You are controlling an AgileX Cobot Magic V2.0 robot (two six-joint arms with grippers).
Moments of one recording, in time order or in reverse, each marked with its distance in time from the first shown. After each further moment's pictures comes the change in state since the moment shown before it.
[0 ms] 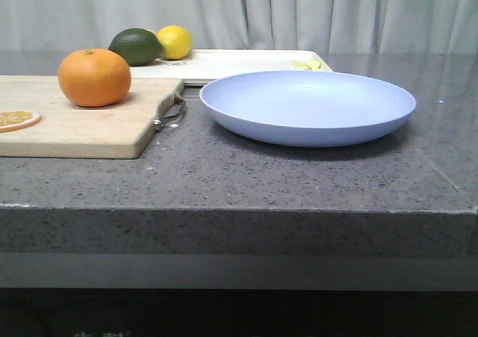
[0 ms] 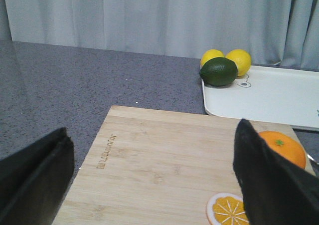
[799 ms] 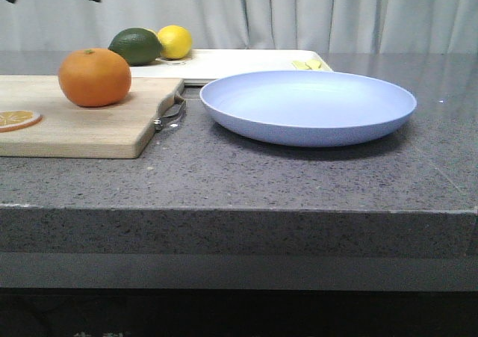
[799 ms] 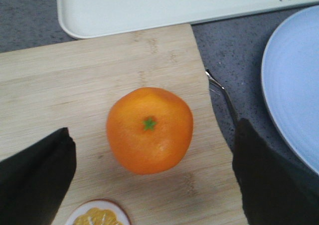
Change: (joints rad) left arm -0.384 0.891 -0.830 -0.033 0.605 0.047; right arm 0.000 0.000 0.000 0.000 0.000 0.000
